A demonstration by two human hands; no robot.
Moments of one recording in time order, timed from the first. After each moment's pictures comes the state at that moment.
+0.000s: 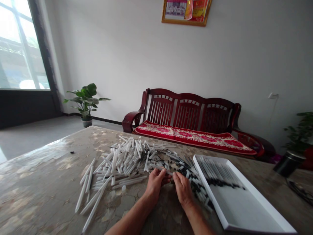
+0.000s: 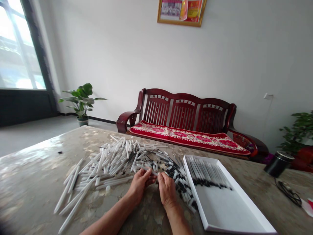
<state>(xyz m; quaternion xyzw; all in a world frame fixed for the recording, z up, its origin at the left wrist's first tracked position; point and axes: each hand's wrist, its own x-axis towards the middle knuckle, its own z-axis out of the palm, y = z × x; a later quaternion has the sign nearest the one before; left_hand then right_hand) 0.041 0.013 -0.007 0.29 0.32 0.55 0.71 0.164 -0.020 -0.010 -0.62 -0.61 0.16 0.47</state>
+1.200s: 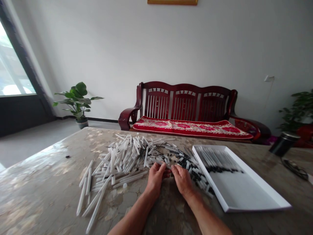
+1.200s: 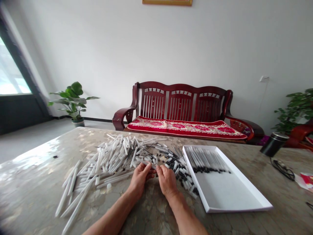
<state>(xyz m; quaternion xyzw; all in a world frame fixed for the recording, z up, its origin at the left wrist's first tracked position) 0.037 0.010 -0.006 0.35 0.34 0.54 0.69 0.163 -0.019 -0.012 -0.63 -0.62 0.14 0.44</state>
